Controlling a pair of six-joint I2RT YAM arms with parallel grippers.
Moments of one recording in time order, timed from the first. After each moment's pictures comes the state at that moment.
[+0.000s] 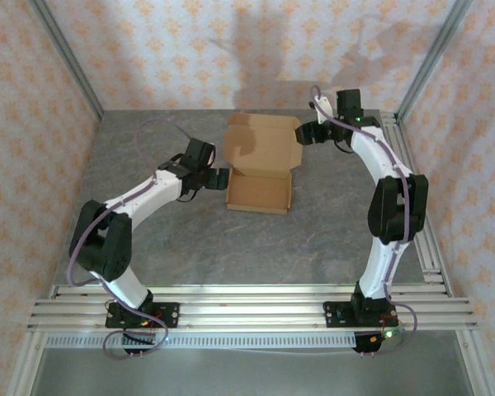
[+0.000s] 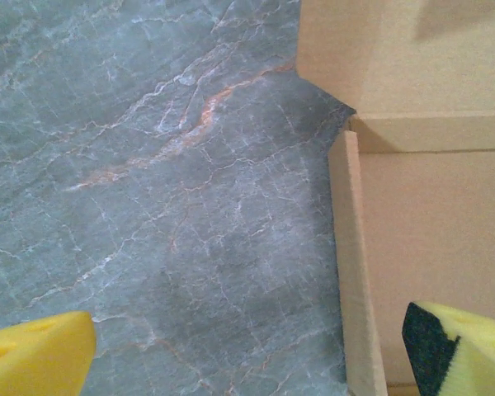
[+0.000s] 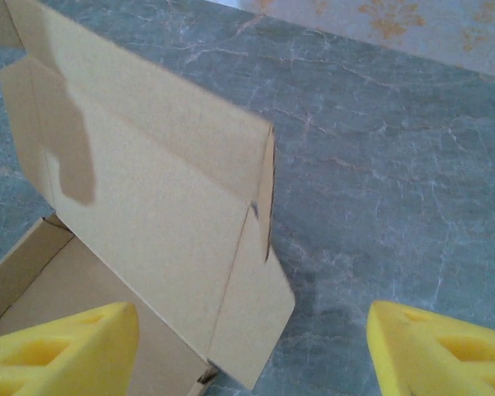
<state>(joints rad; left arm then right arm) -0.38 1.63 1.16 -0.45 -0.13 -0.27 0.10 1.97 1.77 -0.62 -0.50 -0.22</state>
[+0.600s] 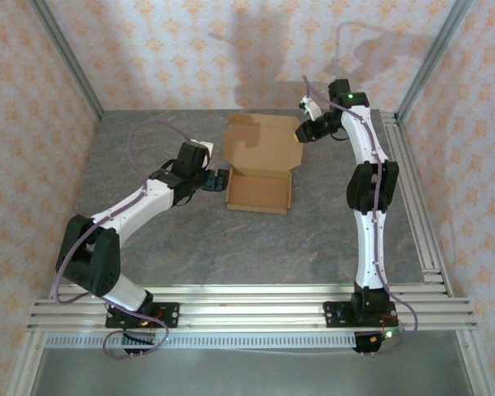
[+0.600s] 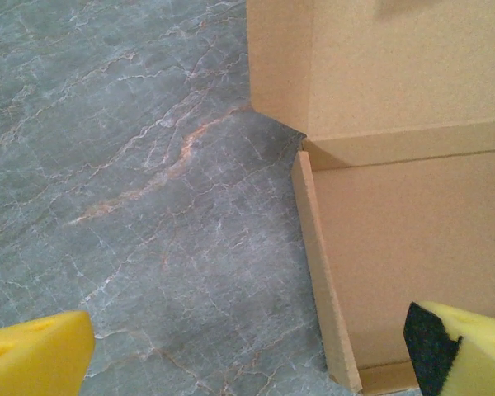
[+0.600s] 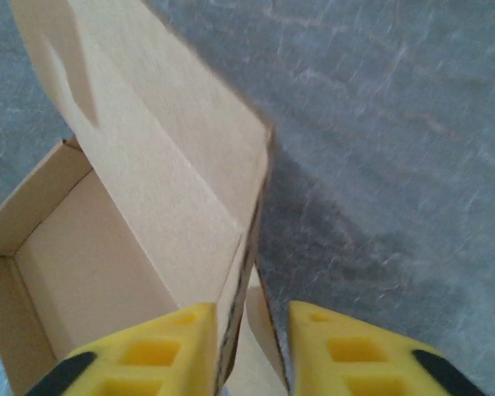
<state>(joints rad) -0.38 1.53 1.07 -0.36 -0.10 -0.20 0.08 2.47 2.51 -1.27 -0.66 -0.50</state>
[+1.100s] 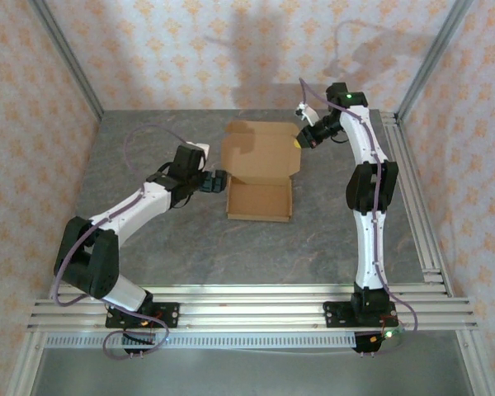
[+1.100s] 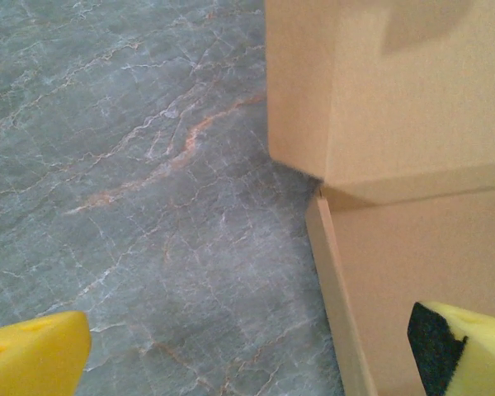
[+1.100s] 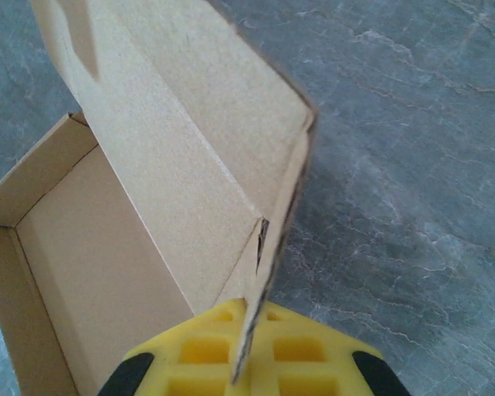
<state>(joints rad) -0.34 1.51 1.03 -0.30 -0.06 -0.23 0.10 2.45 2.48 -1.37 -0.67 -0.64</state>
